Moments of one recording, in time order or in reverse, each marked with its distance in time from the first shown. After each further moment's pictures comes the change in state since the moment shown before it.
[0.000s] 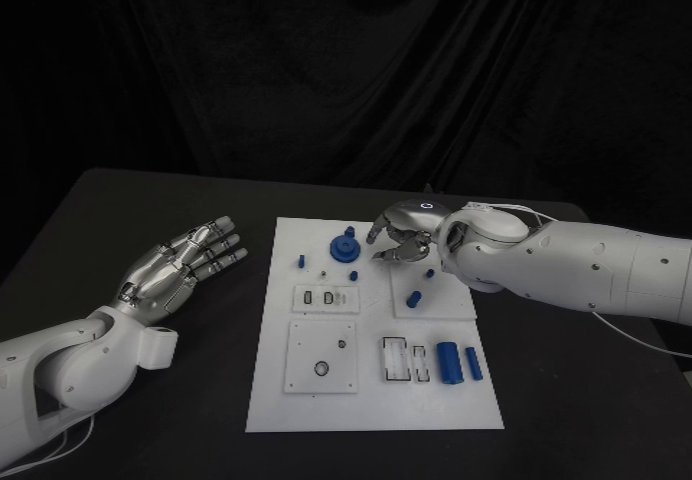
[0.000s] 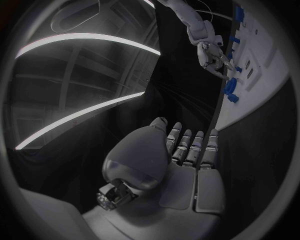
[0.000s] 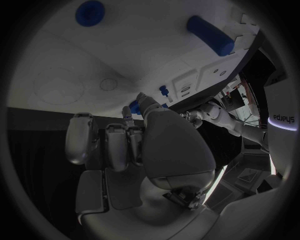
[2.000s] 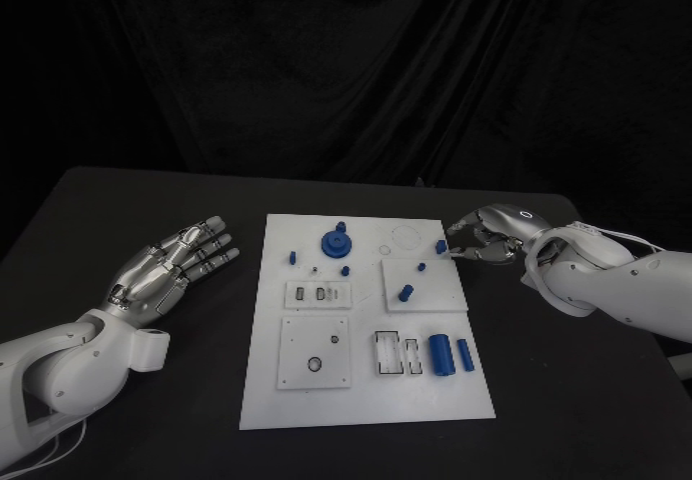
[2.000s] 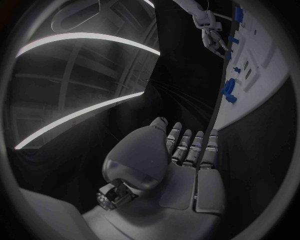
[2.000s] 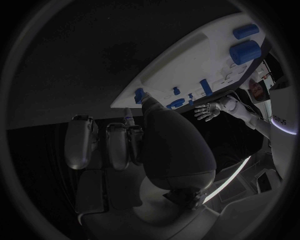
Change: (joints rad) left arm -0.008 0.009 0.000 -0.007 0.000 0.001 0.000; left_hand 0.000 0.000 0.003 -0.003 0.004 0.000 0.000 0.000 0.000 0.000 0.000 0.000 0.000 0.000 0.000 0.000 0.000 0.000 0.000 0.000 -0.004 0.000; right arm -0.080 -0.349 -0.006 0.100 0.048 -0.182 -0.033; right_hand 0.001 -0.029 -0.044 0.104 -0.104 -0.019 -0.019 -0.074 -0.052 -0.008 -0.019 -0.022 0.000 -0.002 -0.009 -0.020 -0.001 0.000 0.025 -0.021 0.002 0.000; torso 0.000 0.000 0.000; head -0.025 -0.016
